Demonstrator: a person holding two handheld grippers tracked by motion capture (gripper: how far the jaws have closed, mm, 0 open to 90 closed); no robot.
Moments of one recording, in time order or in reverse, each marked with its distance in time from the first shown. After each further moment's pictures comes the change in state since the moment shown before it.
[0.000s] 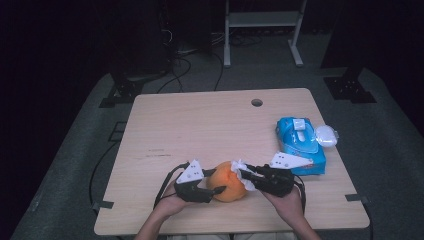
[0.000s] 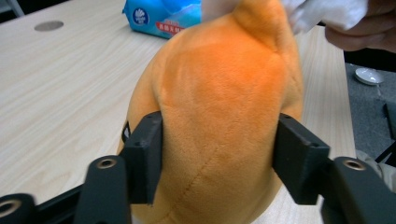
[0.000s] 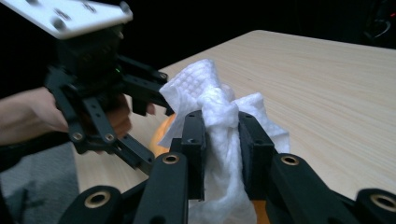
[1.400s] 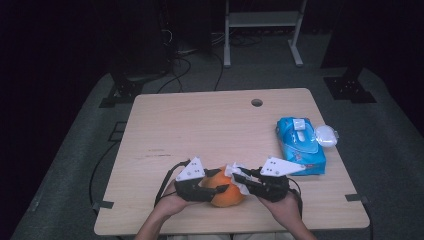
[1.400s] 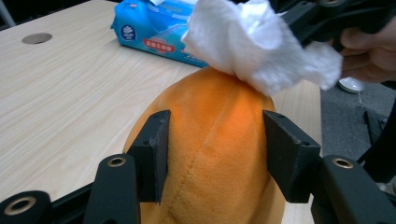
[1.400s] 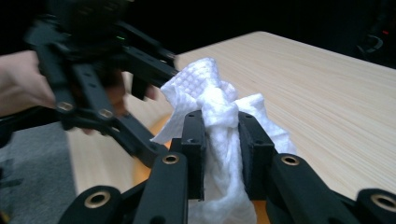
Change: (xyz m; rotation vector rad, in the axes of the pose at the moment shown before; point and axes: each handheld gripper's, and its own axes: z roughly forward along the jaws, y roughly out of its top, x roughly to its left) left arm -0.009 0.020 -0.006 -0.009 -0.040 -0.016; right arm 0.025 0.006 0.006 0.033 -0.022 -0.116
